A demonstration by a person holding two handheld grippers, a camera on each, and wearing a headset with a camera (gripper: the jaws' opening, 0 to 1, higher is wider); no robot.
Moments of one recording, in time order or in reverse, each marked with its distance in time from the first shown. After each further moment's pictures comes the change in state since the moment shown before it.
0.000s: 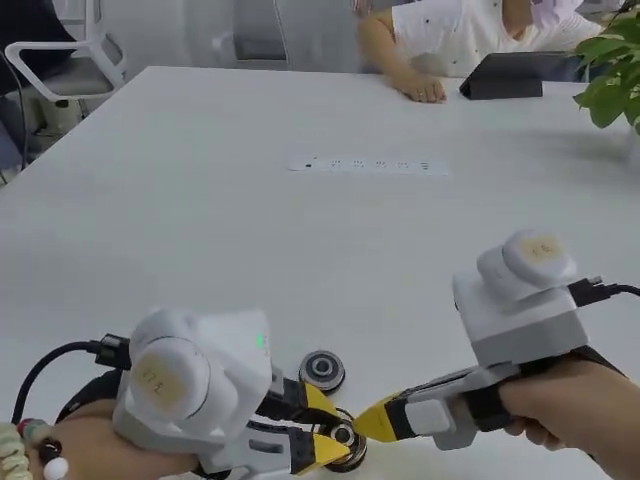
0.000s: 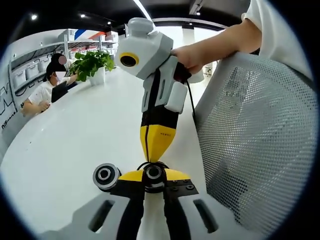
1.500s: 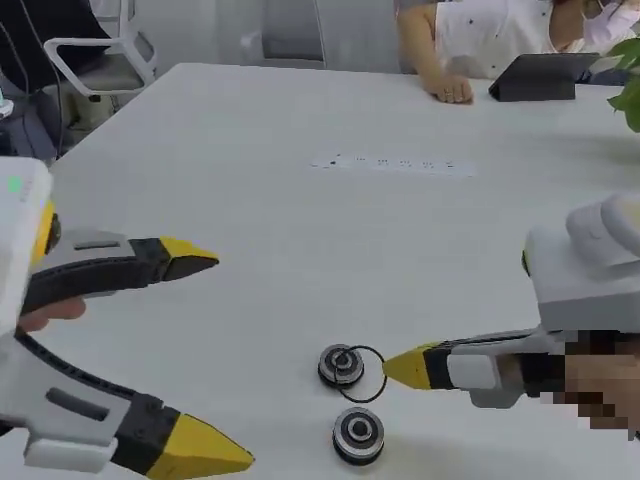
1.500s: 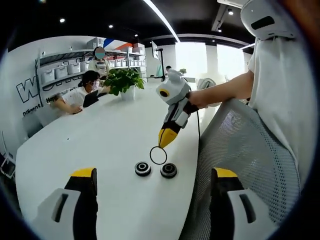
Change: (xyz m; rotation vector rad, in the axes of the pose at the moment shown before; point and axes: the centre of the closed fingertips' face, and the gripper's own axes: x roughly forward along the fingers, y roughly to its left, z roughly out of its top) left arm -0.142 0.017 0.031 -0.141 -0.118 0.216; right arm -0.033 0.011 0.040 -0.042 -0.188 0.000
